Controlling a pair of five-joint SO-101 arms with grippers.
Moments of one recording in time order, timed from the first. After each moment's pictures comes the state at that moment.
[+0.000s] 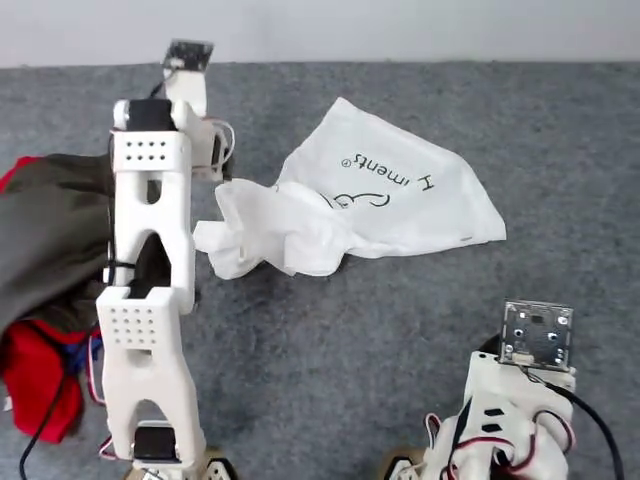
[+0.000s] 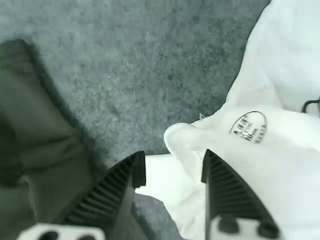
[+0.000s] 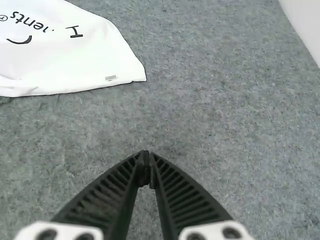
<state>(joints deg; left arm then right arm) -2.9 43.5 -58.4 98.1 -0.3 22.2 -104.3 56.3 90.0 18.3</state>
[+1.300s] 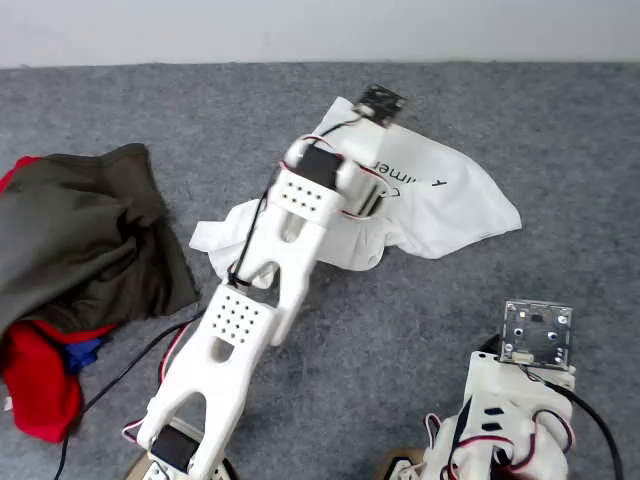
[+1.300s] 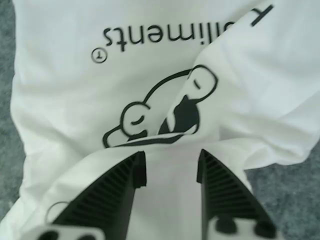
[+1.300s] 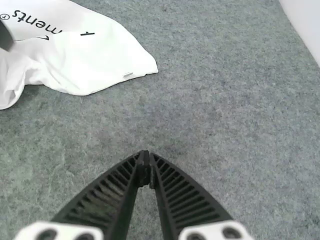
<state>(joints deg) 23.6 69.6 -86.6 97.1 1.3 22.2 -104.3 56.5 90.0 18.3</state>
